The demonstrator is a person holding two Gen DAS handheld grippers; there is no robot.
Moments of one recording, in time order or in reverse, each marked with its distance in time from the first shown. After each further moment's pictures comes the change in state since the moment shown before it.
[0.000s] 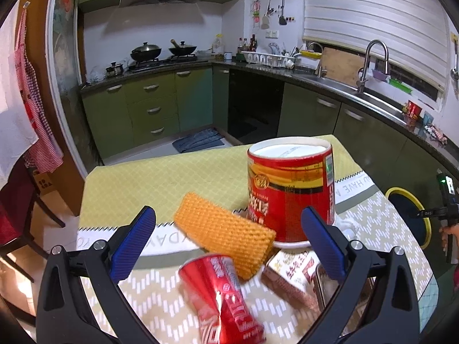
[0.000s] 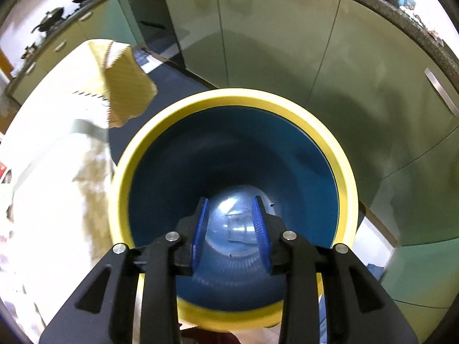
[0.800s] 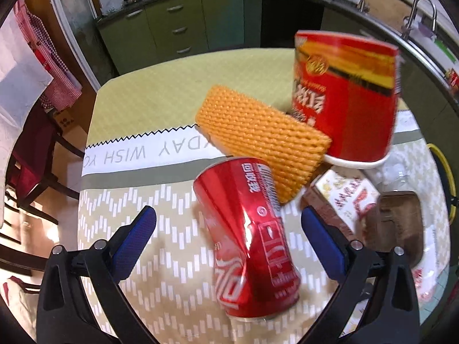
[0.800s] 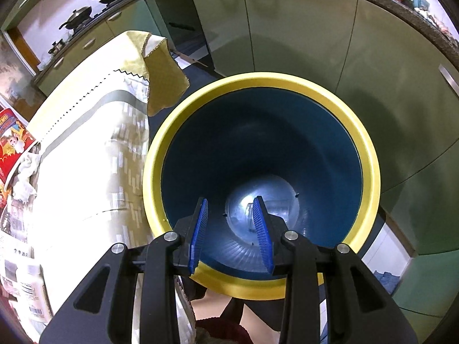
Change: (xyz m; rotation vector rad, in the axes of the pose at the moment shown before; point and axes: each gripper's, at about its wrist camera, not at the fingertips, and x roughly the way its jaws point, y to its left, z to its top) left arm 0.056 0.012 -0.043 -0.054 0.430 0.155; right arm -0.024 0.007 -0.043 -0.048 -0.025 0.124
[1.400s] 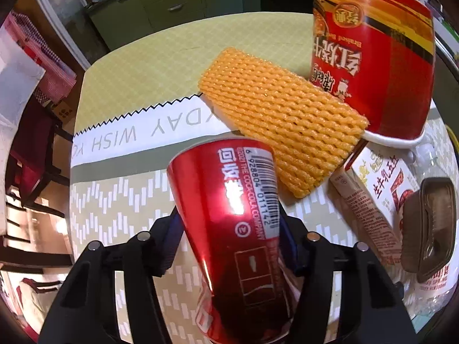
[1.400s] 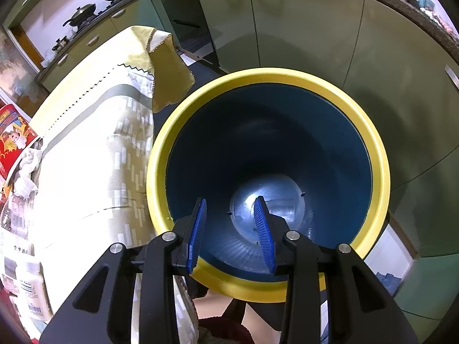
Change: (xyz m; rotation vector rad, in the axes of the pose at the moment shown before) left arm 0.036 0.006 0.001 0.051 0.126 0.019; right arm 0.017 0.007 0.002 -0.012 0.012 0.023
